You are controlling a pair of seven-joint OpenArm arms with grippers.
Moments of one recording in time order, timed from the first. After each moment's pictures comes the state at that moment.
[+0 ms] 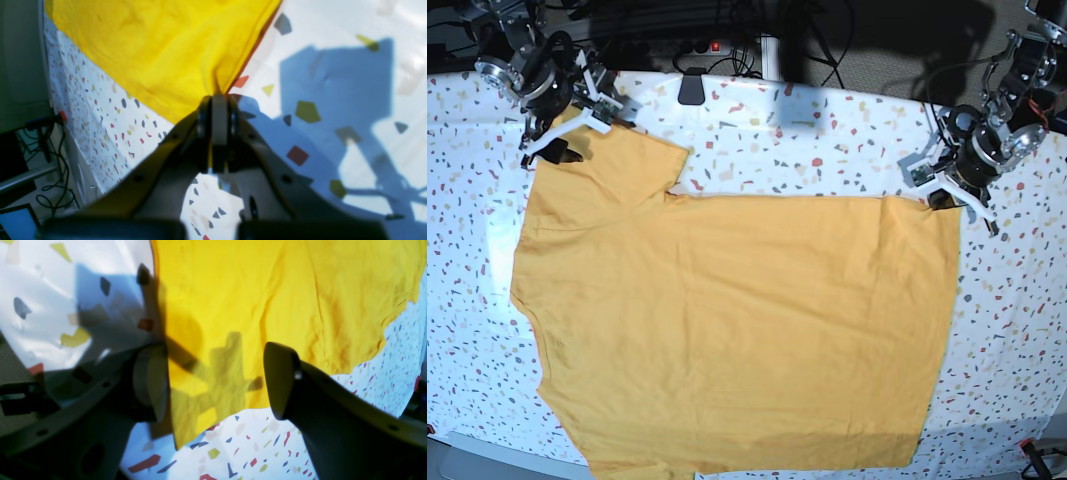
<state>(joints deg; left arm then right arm) 7.4 -35.0 18.9 88.0 30.2 -20.9 10.0 -31.7 34.8 -2.7 106.3 -28.0 29.6 -19.6</state>
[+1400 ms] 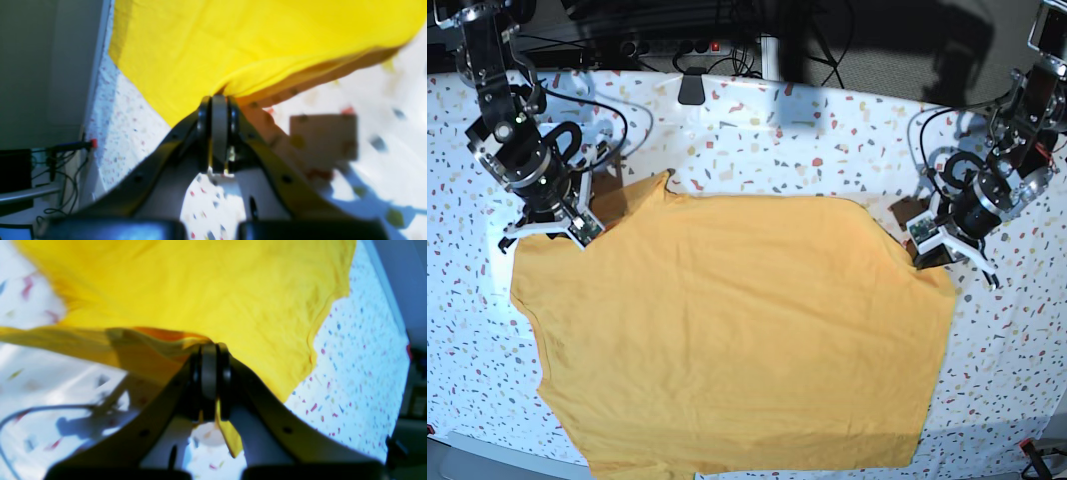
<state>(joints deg) -2.0 -34.0 19.0 87.3 22.4 -21.0 3.8 -11.4 32.4 -3.0 106.3 -5.3 23.6 -31.5</state>
